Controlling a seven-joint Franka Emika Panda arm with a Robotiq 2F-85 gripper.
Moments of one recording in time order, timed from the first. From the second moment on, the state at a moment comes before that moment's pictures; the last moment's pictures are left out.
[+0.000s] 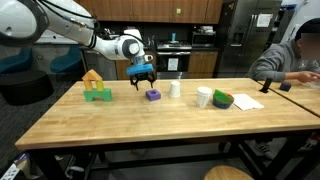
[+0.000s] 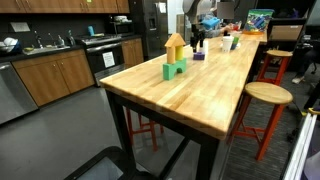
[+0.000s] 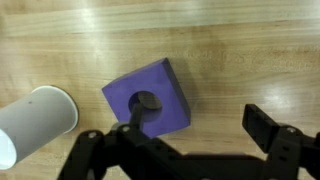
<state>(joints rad) -0.29 0.56 -0.15 -1.51 -0.12 2.17 -0.51</state>
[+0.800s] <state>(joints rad) -0.29 0.56 -0.14 -1.53 -0.15 2.19 -0.60</state>
